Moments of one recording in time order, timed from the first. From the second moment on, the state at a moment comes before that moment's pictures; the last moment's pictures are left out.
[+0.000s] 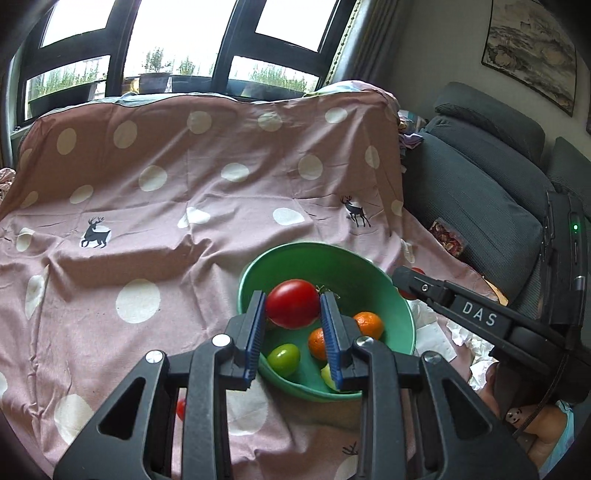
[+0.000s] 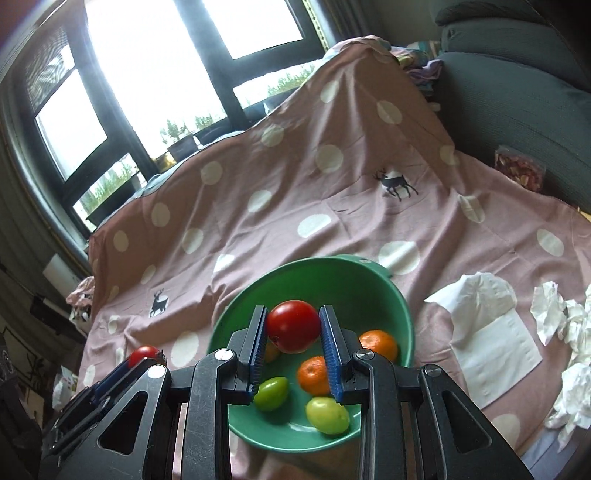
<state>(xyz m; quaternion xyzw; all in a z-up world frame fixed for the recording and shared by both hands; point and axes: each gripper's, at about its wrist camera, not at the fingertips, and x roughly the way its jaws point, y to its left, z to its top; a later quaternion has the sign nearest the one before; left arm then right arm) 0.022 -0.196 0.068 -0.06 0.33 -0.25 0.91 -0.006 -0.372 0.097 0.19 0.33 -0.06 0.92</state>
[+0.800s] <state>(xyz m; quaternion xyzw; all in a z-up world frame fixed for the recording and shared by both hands) 0.053 -0.242 0.018 -0.04 0.41 -0.27 0.87 0.008 -0.392 0.065 0.19 0.40 -0.09 0.89</state>
